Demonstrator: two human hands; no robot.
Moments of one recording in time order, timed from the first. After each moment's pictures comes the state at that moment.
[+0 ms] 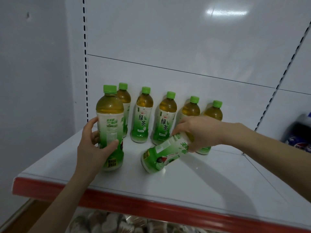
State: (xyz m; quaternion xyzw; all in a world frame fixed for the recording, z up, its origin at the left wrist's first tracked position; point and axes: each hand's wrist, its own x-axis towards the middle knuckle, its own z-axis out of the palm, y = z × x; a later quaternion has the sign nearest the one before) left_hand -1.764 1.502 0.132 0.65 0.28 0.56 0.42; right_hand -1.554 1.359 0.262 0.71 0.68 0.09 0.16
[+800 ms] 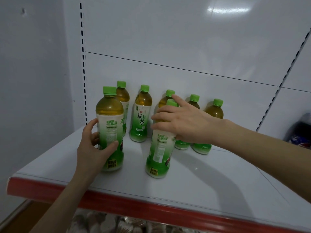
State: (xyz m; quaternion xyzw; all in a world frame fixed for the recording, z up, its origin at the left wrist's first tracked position) left_hand -1.755 1.505 0.121 0.65 0.28 0.56 0.43; right_hand -1.571 1.376 0.267 0.53 0.76 0.32 0.21
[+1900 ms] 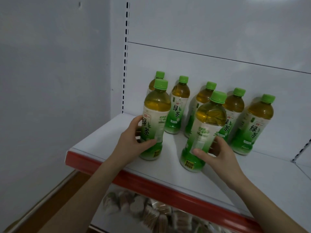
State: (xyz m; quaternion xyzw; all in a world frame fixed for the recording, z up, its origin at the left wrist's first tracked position) left_hand -1.774 1.515 0.119 0.75 0.29 0.43 0.42; right_hand -1.573 1.373 0.130 0.69 0.48 -0.13 -0.53
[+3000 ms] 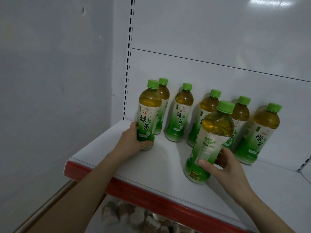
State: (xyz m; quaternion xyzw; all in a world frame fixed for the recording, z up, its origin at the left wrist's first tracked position) left_hand -1.763 1.564 0.125 0.77 0.40 0.32 0.37; right_hand -1.580 1.372 0.132 0.67 0.49 -0.12 -0.55
